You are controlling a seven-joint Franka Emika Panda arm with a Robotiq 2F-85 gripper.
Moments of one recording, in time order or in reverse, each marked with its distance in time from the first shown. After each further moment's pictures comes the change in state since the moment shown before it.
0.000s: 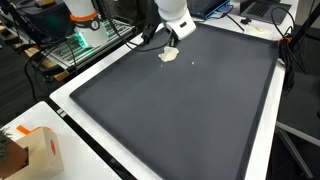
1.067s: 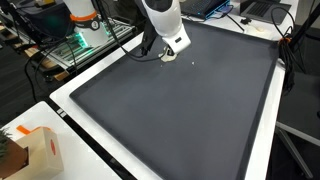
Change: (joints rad) arm -0.036 0.084 -0.016 0.026 0.097 -0.017 -0.091
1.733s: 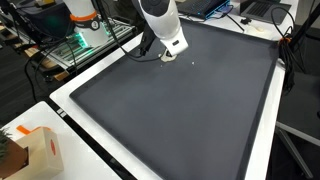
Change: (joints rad) arm -0.001 0.009 -0.012 0.000 0.039 -0.003 0.030
